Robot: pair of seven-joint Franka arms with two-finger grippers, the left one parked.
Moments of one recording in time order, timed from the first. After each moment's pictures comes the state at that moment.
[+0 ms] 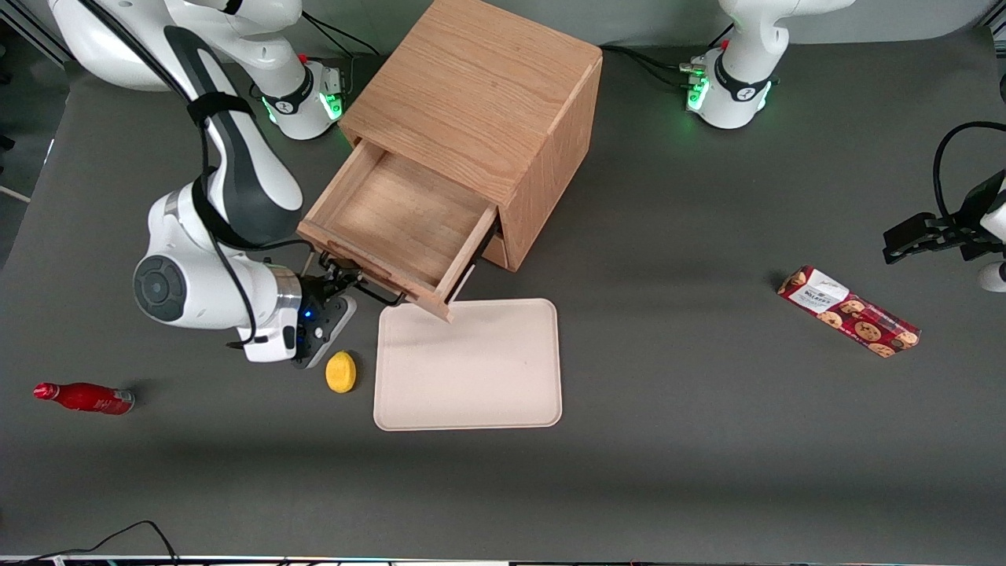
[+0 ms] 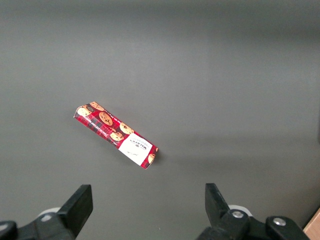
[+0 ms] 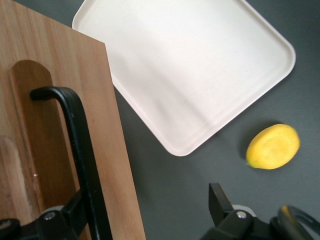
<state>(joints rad) 0.10 0.44 0.20 -1.58 0.22 1.84 -0.62</state>
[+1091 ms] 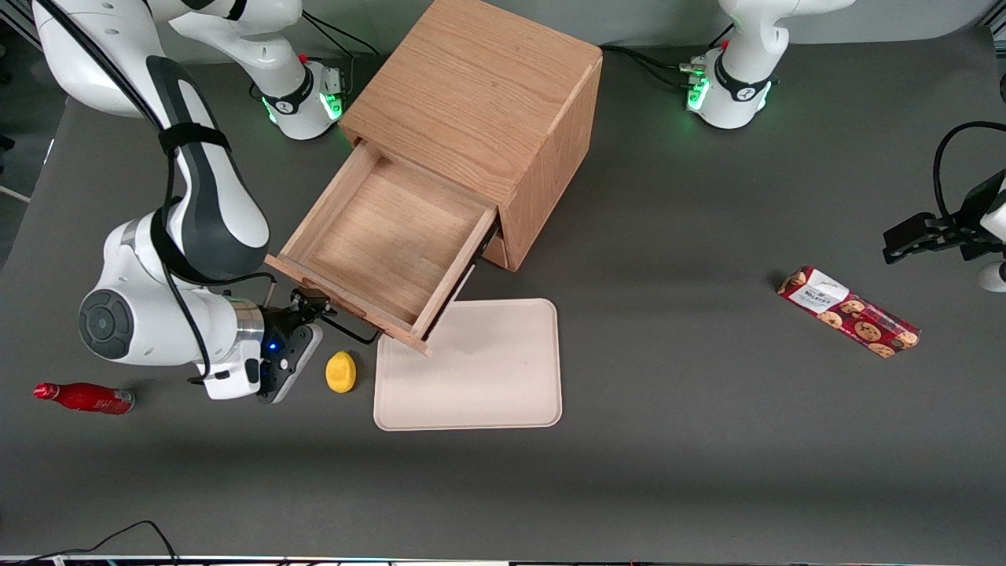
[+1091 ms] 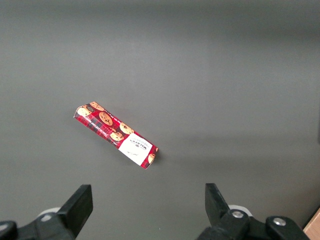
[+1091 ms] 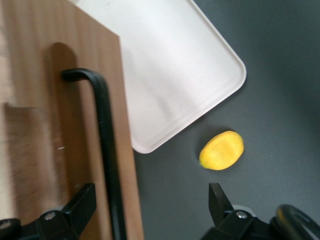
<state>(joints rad) 0.10 0.53 0.14 -1.38 0.18 1.73 -0.74</state>
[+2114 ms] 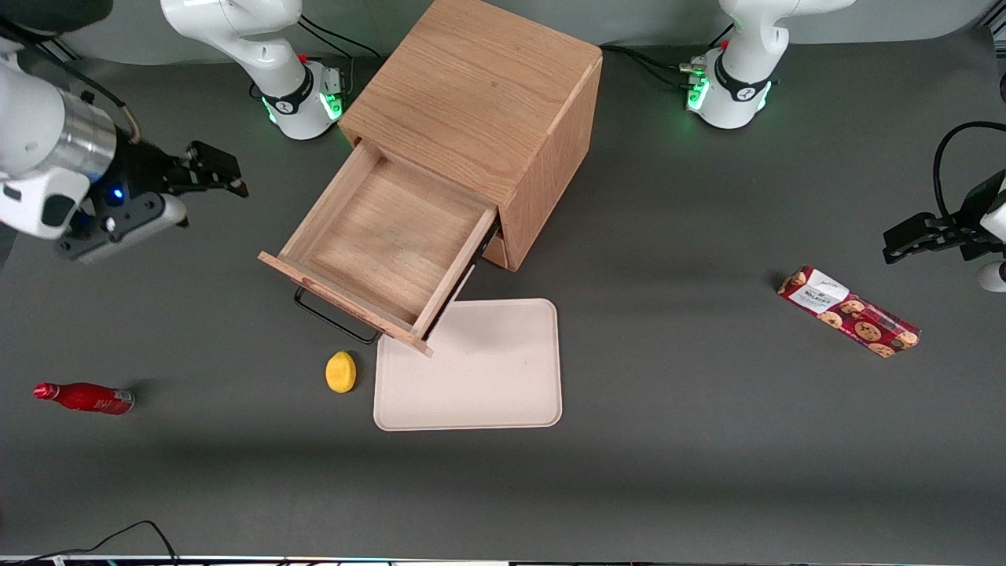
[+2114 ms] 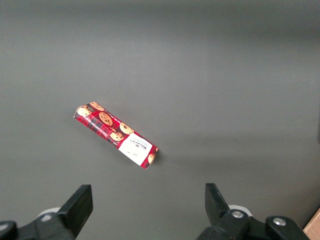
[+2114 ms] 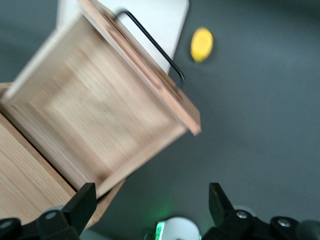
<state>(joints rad) 0.10 0.06 0.09 -1.45 0.14 1.33 -0.07</state>
